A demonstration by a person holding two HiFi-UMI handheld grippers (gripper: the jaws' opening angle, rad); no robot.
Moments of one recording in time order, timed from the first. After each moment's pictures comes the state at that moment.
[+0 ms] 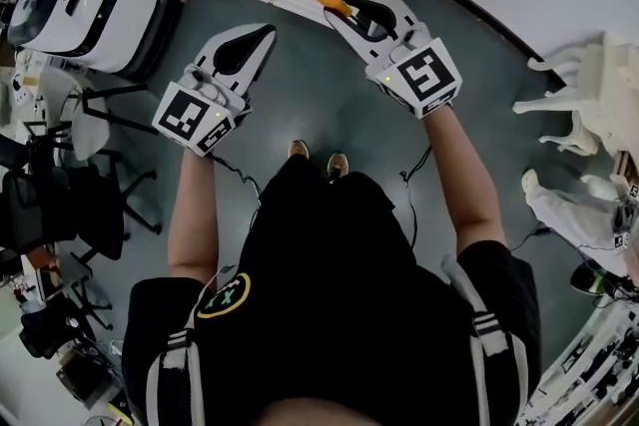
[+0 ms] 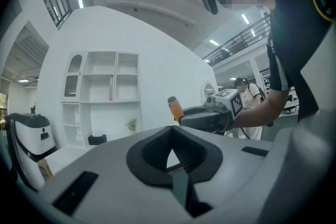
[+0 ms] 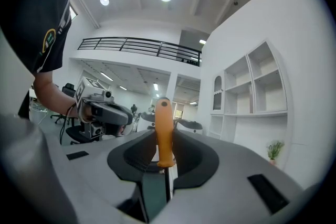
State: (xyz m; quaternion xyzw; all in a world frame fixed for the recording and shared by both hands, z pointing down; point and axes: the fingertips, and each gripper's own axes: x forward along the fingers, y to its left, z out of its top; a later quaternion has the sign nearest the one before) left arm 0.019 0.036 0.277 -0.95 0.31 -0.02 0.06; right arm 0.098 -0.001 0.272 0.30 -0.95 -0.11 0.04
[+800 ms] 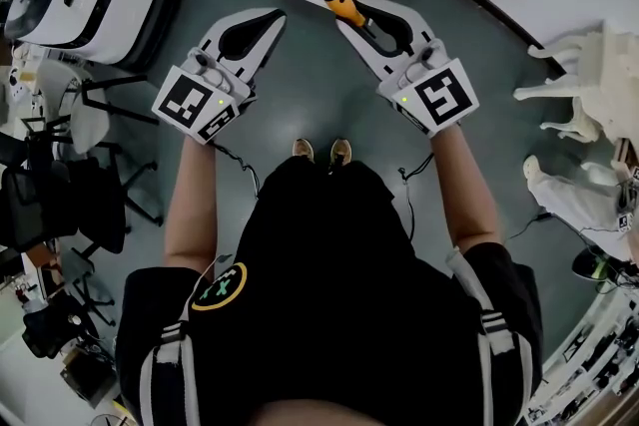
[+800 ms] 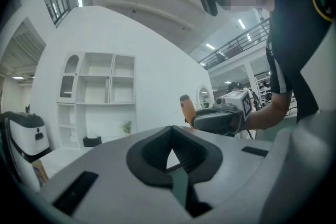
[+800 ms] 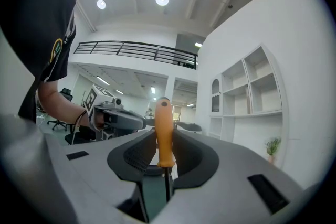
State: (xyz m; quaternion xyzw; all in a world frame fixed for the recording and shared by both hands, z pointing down) left arm 0.011 0.058 0.263 -0.96 0.29 -0.01 0.06; right arm 0.088 0.060 0.258 0.31 -0.95 -0.10 0.02
